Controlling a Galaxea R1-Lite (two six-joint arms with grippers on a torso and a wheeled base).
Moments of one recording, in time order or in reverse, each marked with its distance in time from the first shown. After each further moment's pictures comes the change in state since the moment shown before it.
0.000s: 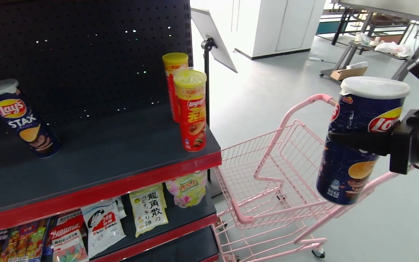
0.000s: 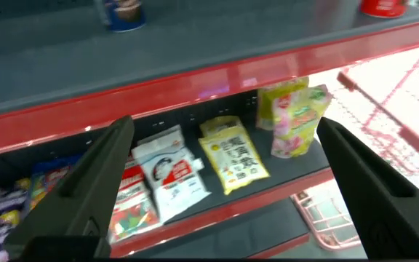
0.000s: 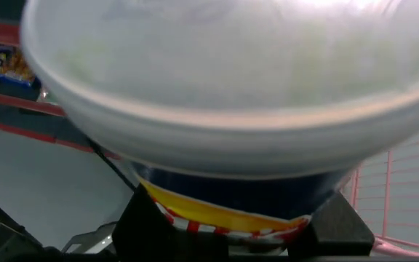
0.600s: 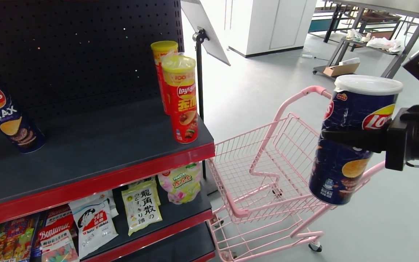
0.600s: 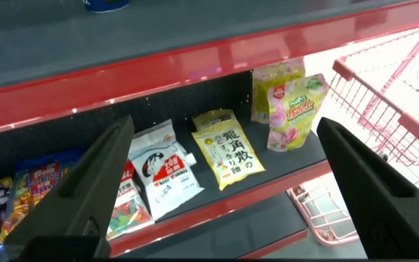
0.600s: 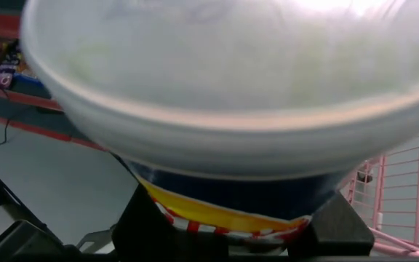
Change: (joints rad) left arm -0.001 0.000 0.000 0.000 0.000 0.000; right arm 0.000 0.018 -0.026 0.001 0.062 0.030
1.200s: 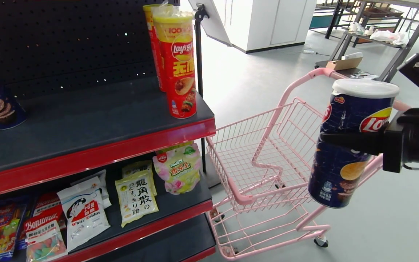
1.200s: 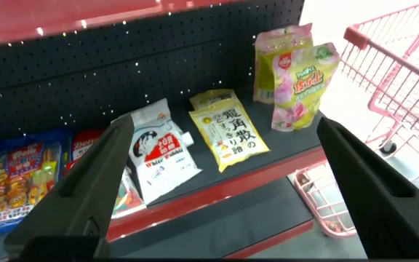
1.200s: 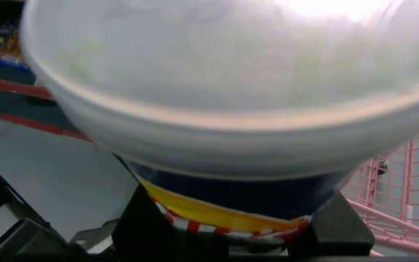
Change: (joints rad) left arm 0.000 0.000 0.000 -0.001 -0.001 0.000; right arm 0.000 0.006 0.011 -0.002 0.001 0.014
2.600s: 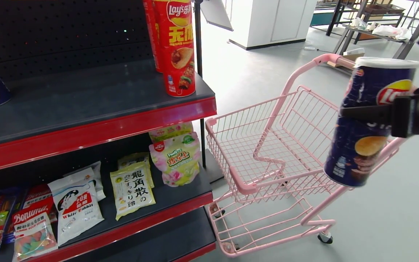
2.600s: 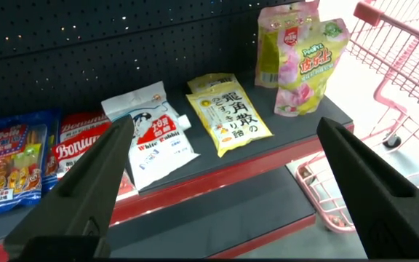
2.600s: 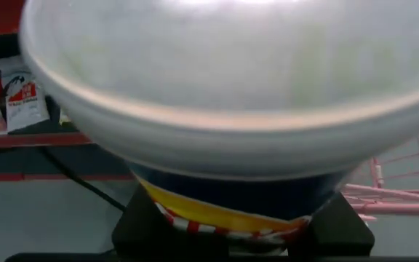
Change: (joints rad) left arm 0.000 0.000 0.000 0.000 0.003 -0.011; right arm -0.057 -0.003 -0.156 0.148 -0.185 0.097
